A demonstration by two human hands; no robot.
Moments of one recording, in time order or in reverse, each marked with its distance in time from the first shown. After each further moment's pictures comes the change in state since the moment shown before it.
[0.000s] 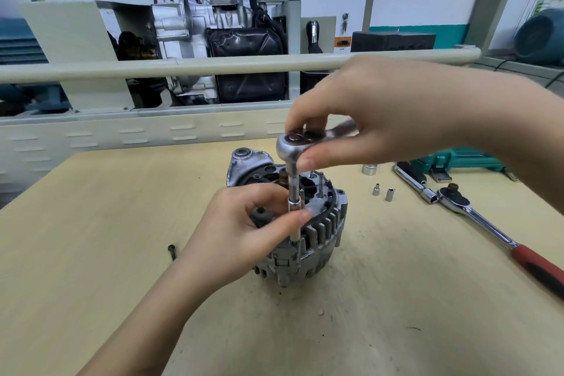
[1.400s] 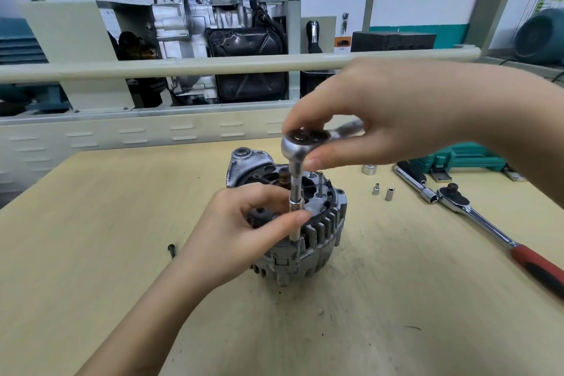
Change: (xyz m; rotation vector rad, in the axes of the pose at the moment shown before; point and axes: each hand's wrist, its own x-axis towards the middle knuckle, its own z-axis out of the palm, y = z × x) left_hand -0.001 -0.001 -0.002 -0.063 0.002 -0.054; right_hand -0.002 -0.001 -0.005 0.067 -0.067 -0.002
